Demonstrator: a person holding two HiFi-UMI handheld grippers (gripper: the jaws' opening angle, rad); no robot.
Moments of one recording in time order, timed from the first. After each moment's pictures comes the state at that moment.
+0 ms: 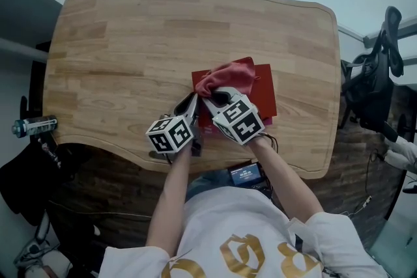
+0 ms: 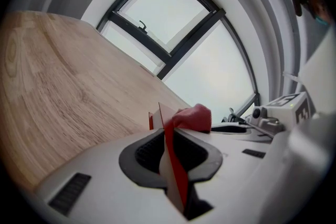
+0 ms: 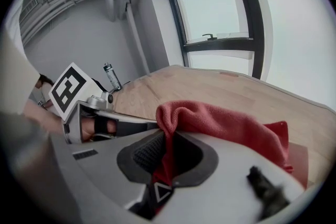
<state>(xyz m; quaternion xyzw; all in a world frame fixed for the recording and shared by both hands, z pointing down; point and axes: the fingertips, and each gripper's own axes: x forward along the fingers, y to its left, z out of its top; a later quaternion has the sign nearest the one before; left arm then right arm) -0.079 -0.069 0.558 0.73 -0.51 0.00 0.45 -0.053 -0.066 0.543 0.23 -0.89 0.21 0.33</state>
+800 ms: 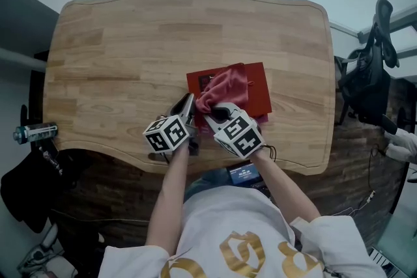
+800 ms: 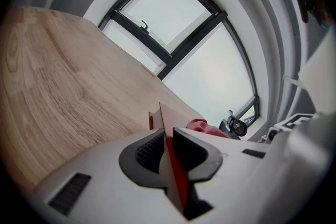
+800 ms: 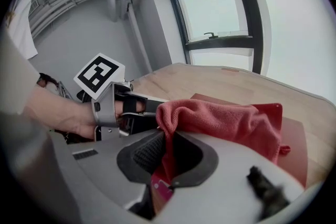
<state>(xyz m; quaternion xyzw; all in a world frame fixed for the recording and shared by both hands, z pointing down) -0.080 -0.068 0.559 0.72 -0.51 -0.01 0.46 -0.039 -0.018 0.542 0.22 -0.89 0.22 0.33</state>
